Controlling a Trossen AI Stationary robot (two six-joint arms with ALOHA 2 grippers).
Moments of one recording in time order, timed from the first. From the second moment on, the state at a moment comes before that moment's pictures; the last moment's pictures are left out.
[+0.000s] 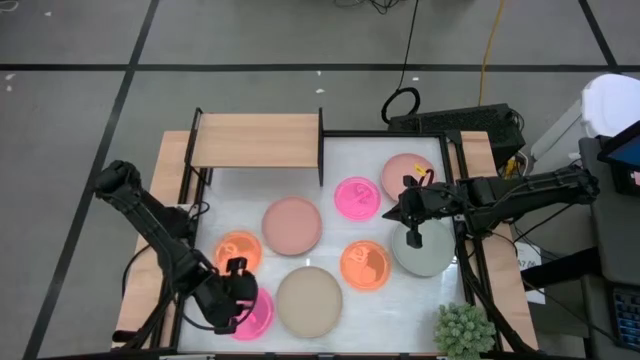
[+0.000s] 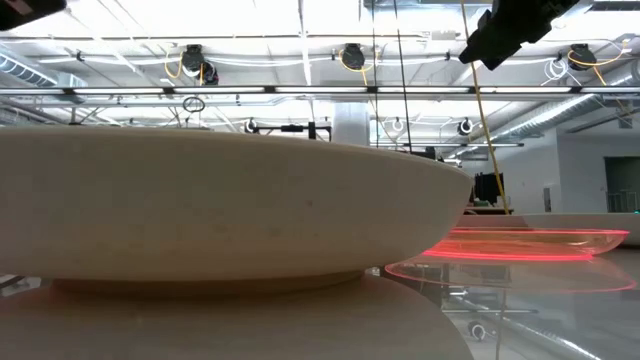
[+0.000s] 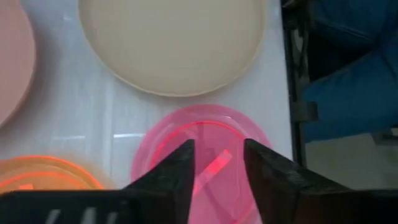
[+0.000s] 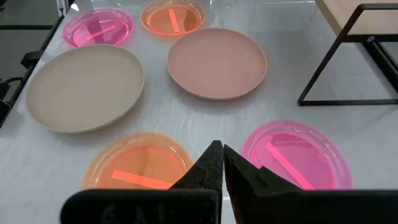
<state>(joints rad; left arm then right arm) -0.82 1.43 1.07 -0.68 -0.18 -0.77 0.14 0.89 0.76 -0.50 0.13 0.12</state>
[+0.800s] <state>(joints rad) -1.08 1.70 1.07 -0.49 -0.11 -0.84 0.14 0.89 0.69 -0.42 0.13 0.09</state>
